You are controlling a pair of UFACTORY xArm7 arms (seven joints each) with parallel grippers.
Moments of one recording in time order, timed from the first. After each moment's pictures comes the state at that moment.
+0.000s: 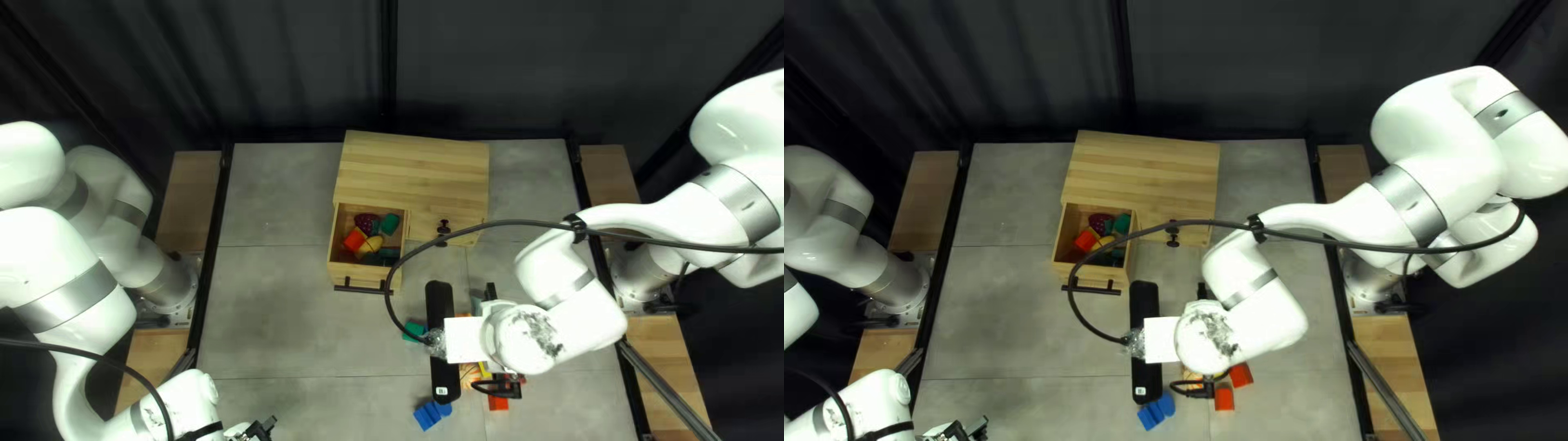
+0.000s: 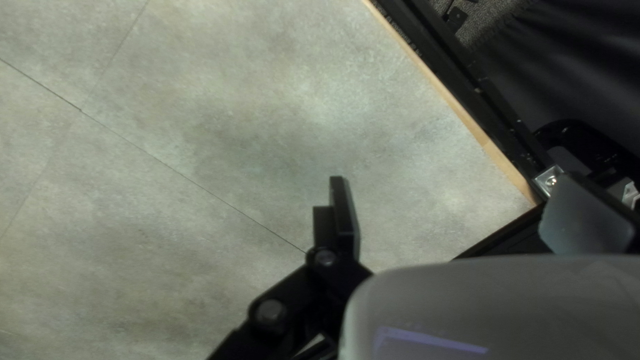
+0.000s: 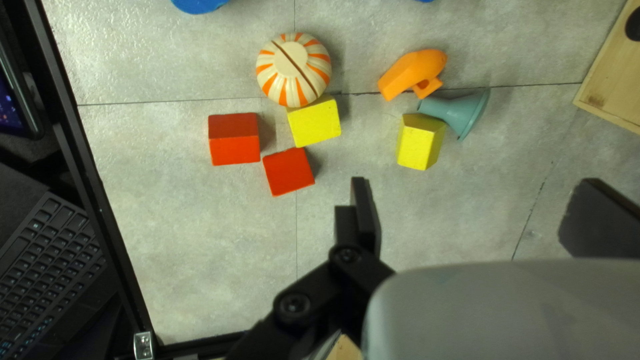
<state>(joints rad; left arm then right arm) -0.12 0.08 -0.85 0.85 0.01 0.90 -0.16 0.65 0.04 -0.14 1.16 -0.22 1.26 0.74</state>
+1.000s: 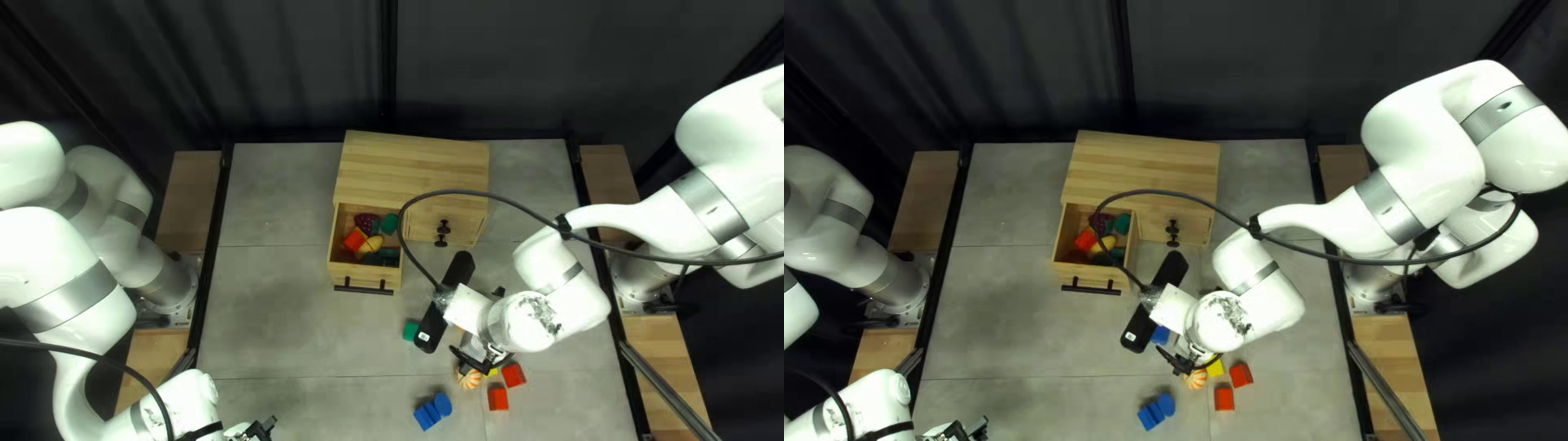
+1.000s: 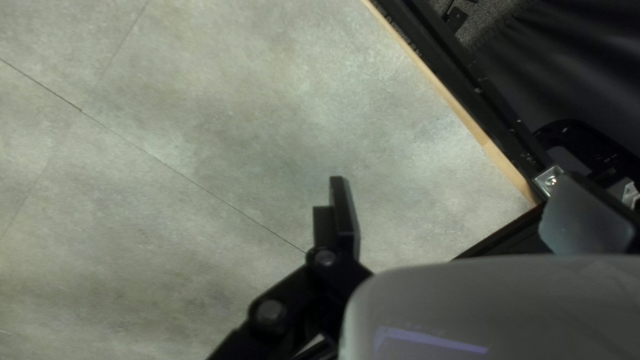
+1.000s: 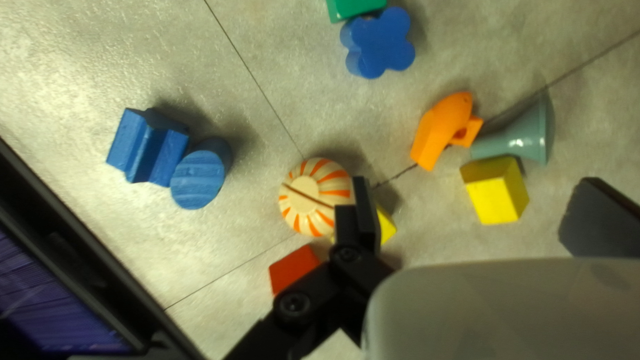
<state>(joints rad) -0.12 0.08 -0.85 0.85 0.01 0.90 -0.16 0.61 0.10 -0.19 0.89 -0.36 0.78 1.04</state>
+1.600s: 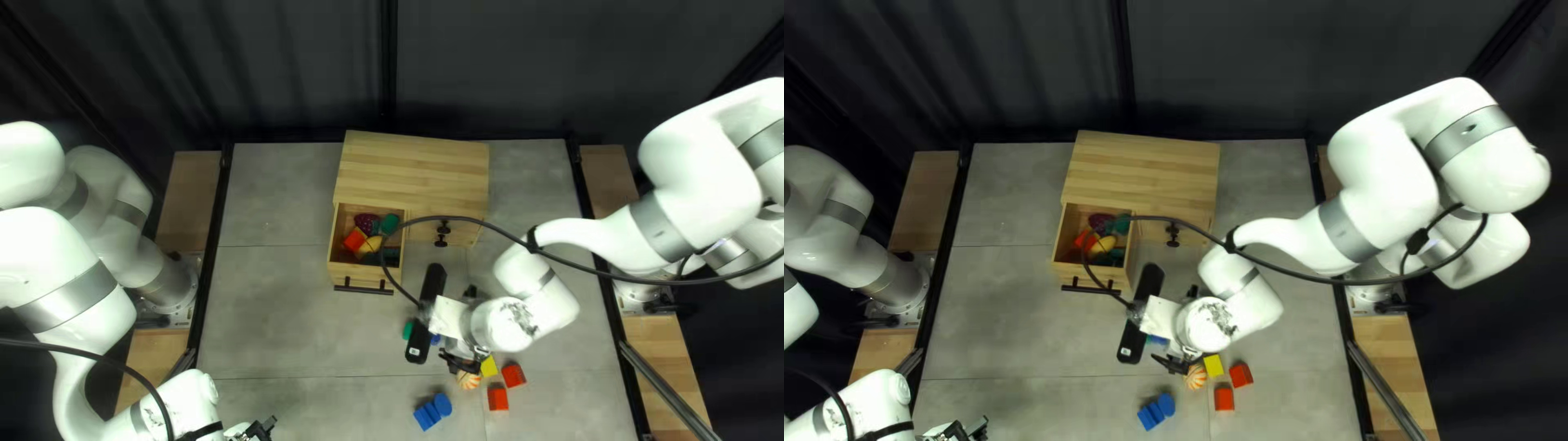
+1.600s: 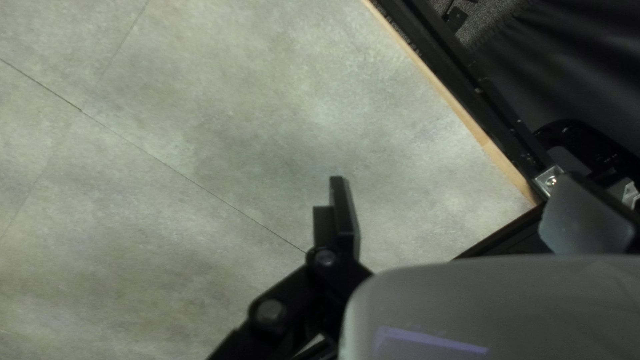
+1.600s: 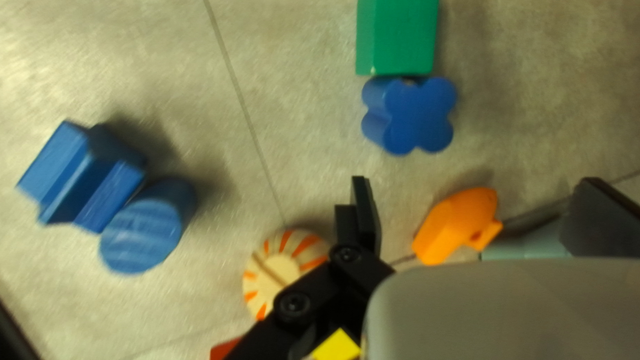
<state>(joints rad) -0.12 0.08 -0.85 0.85 0.01 0.90 -0.16 0.52 0.23 -0.22 0.88 -0.34 0.58 0.87</state>
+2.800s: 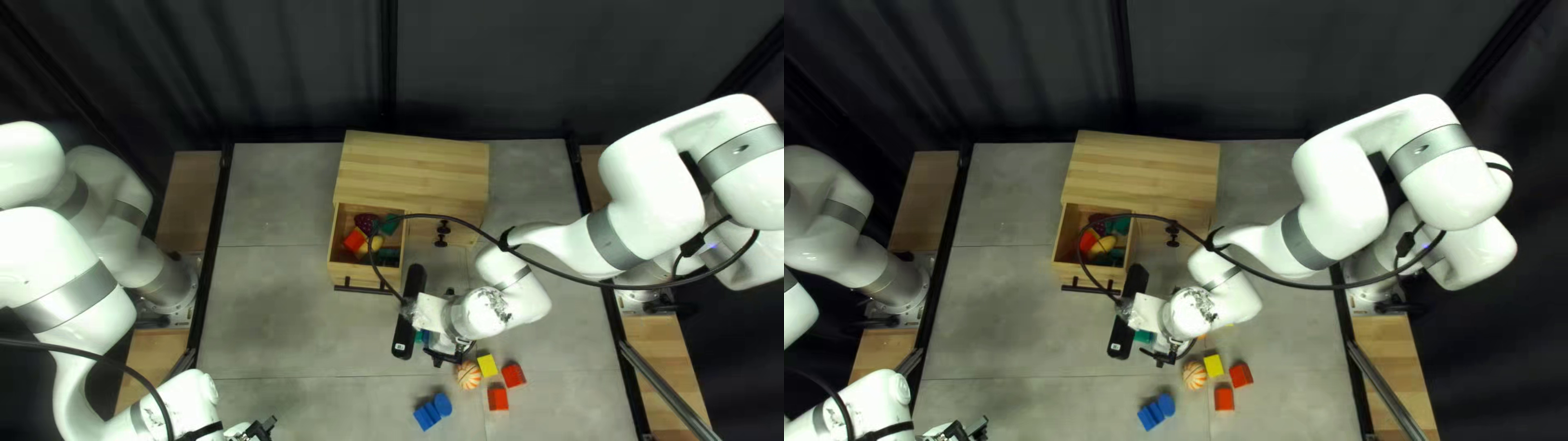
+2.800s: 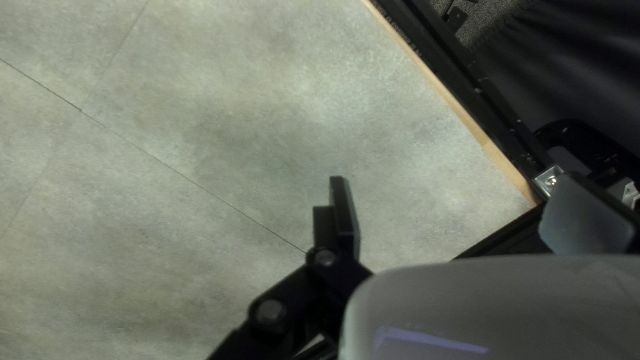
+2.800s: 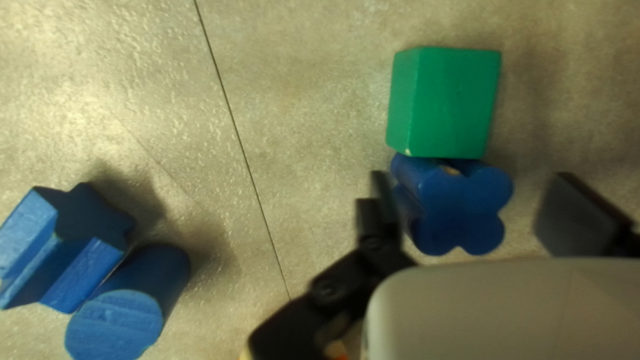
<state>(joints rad) -0.12 0.08 -0.85 0.85 0.01 0.90 -0.16 0.46 0.31 -0.18 0.91 -0.27 0.50 0.76</state>
